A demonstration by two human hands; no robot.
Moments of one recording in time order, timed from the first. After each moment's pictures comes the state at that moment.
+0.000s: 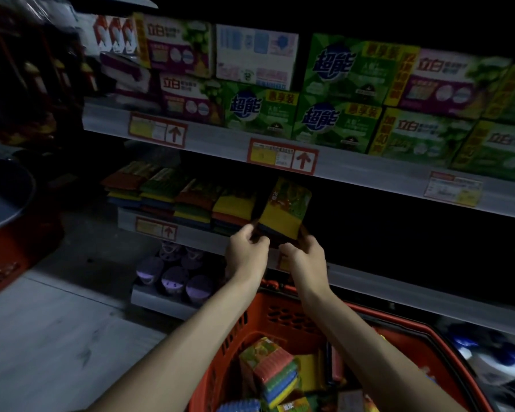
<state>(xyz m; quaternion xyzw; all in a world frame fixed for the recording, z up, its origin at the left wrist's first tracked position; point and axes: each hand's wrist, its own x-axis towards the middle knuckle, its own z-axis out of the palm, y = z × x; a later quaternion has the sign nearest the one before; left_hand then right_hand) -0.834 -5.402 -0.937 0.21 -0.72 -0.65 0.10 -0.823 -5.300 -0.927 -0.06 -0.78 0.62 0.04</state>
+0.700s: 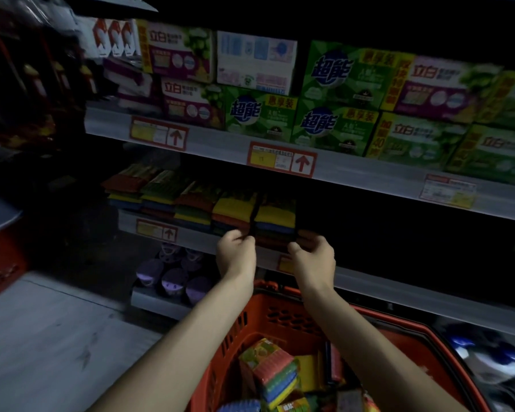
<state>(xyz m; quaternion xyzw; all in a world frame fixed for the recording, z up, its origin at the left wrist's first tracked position) -0.839 -5.413 -0.940 0.31 -0.63 -0.71 0.11 -0.836 -5.296 -0.936 -0.13 -0.81 0.56 0.11</state>
